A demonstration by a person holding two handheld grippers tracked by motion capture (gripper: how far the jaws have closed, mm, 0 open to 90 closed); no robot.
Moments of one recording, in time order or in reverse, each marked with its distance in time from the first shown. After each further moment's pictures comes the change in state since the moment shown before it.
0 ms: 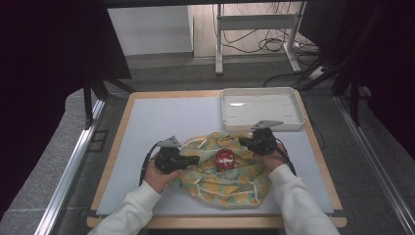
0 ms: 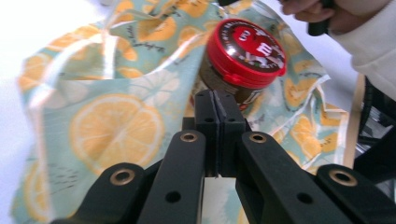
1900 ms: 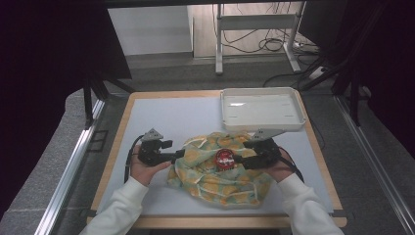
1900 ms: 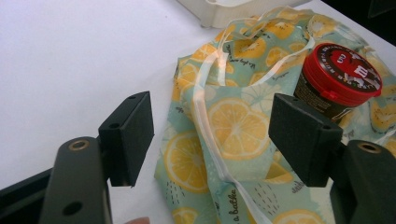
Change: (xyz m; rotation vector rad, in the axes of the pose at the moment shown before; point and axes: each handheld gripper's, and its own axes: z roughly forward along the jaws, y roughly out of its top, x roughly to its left) left arm 0.033 -0.003 -0.032 -0.065 0.228 -0.040; right arm 0.047 0.003 -0.046 0.018 0.068 -0.149
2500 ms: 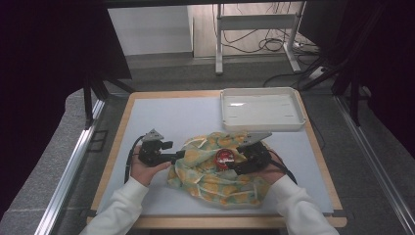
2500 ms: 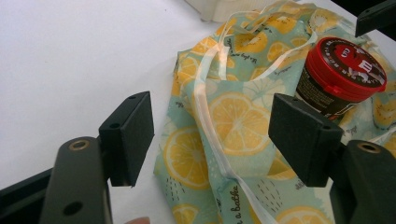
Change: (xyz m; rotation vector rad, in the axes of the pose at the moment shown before) left arm 0.001 -0.002 0.003 0.016 -0.005 -0.004; right arm 0.016 0.000 0.022 0.084 0.019 -0.030
